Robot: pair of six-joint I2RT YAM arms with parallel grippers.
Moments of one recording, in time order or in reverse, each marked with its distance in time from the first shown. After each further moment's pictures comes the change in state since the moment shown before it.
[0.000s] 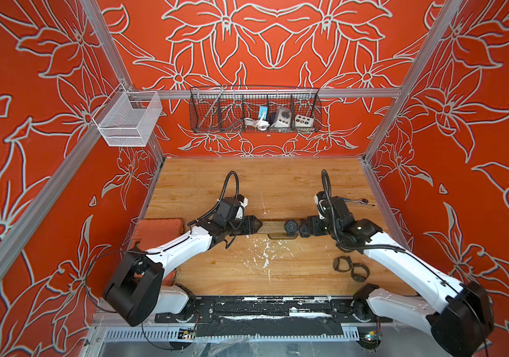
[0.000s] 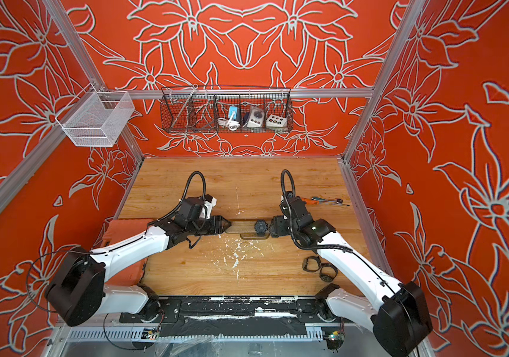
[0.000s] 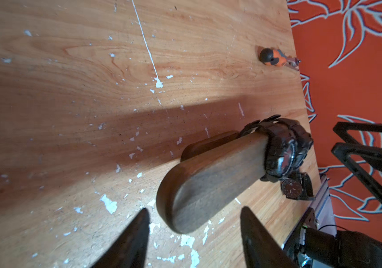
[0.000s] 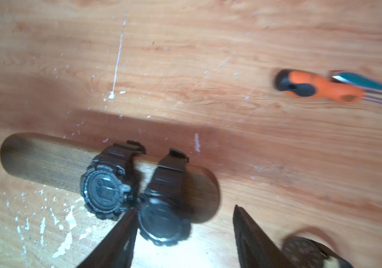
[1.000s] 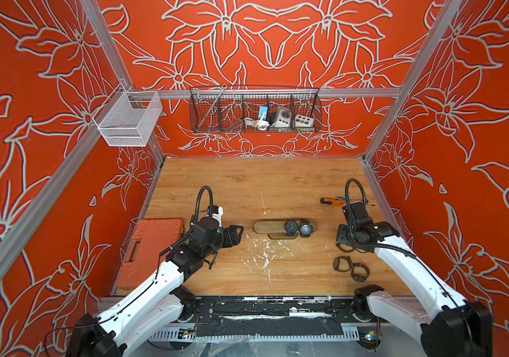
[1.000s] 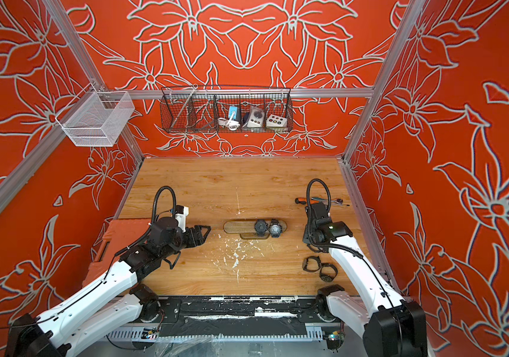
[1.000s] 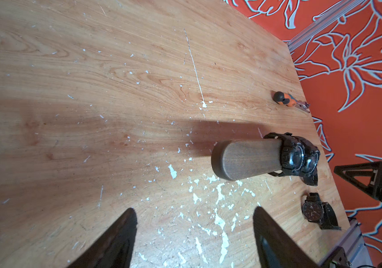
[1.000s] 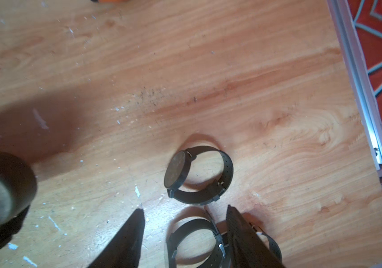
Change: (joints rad) left arm 0.013 -0.501 -0.250 -0.113 -0.260 -0.035; right arm -0.285 -0.031 -0.080 -0.304 0.101 0.166
